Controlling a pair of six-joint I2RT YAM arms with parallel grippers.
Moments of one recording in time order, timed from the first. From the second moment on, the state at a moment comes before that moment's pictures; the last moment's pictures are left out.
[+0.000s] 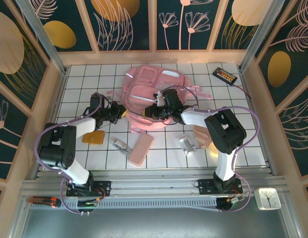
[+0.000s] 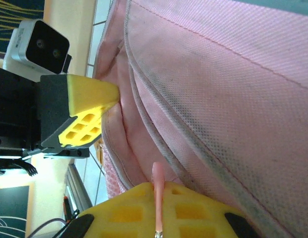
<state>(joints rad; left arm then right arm) -0.17 1.62 0.75 0.19 0.59 -1.11 0.62 1.88 1.08 0.19 -0.63 0.78</state>
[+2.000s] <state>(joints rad) -0.49 1.56 1.17 -0.26 0.36 -0.01 0.51 1.49 0.90 0.10 -0.24 0.71</state>
